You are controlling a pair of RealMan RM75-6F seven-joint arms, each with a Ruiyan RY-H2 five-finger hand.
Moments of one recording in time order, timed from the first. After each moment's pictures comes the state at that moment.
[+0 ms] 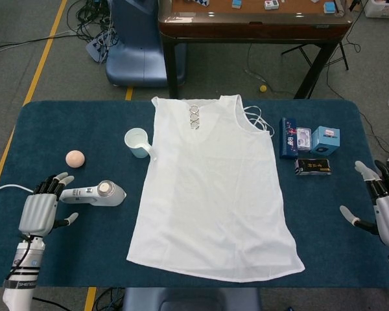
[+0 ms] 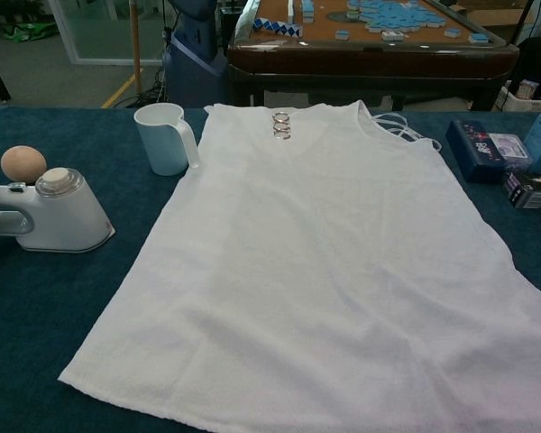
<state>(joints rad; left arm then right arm) -0.26 -1.30 -0.19 -1.67 1.34 1.34 0.29 0.09 -1.01 0.13 -1.67 -1.57 1.62 0.02</state>
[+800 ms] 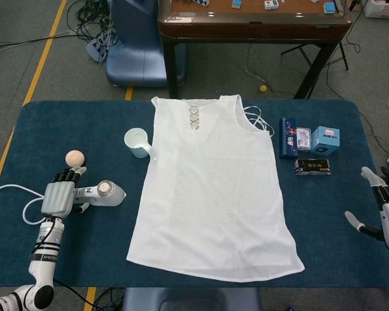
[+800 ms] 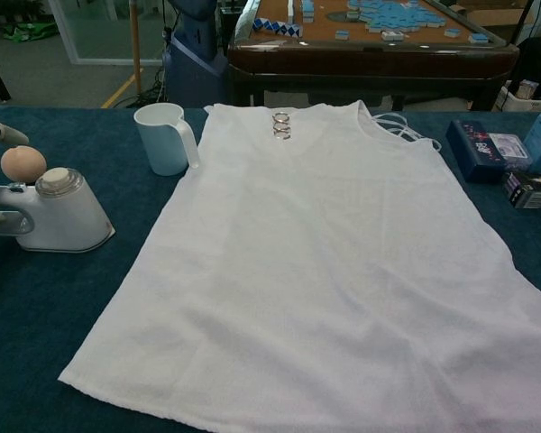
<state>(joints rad) -0.41 -1.49 -0.23 -1.39 1.16 1.19 0.34 0.06 -1.01 0.11 -1.65 -1.57 1.63 0.05</state>
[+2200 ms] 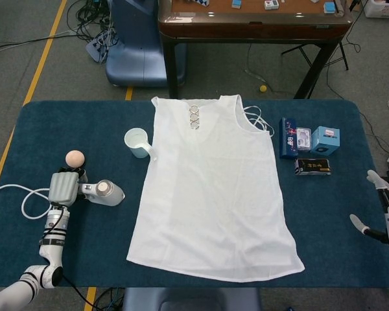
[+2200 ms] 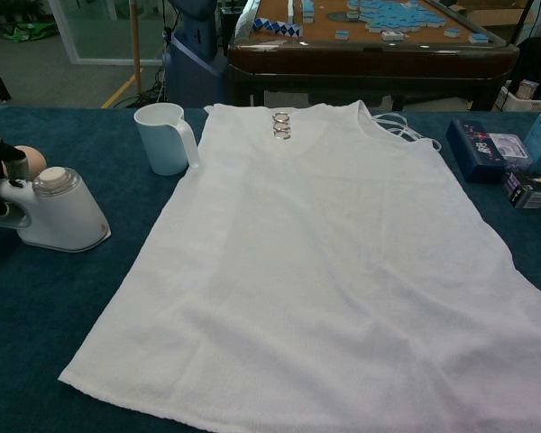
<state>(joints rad) -0.52 -1.76 -0.20 -0.77 1.28 1.16 0.05 0.04 -1.01 0.11 -1.65 -1.54 1.61 0.06</state>
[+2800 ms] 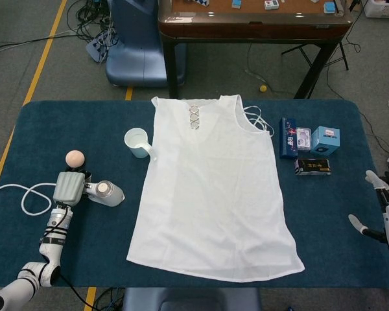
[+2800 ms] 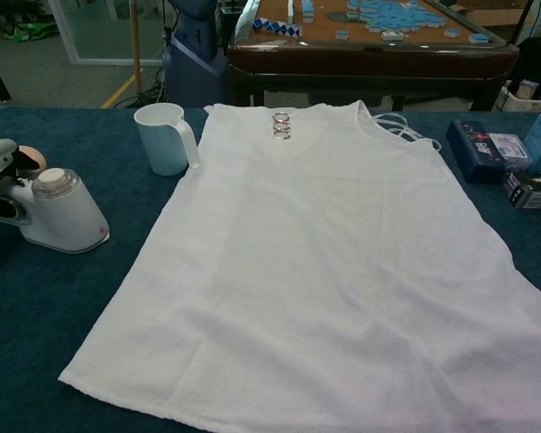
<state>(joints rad) -0.55 -1.77 -0.15 -0.68 1.35 1.13 -0.03 0.04 -1.01 0.11 -1.65 -1.53 1.60 0.06</state>
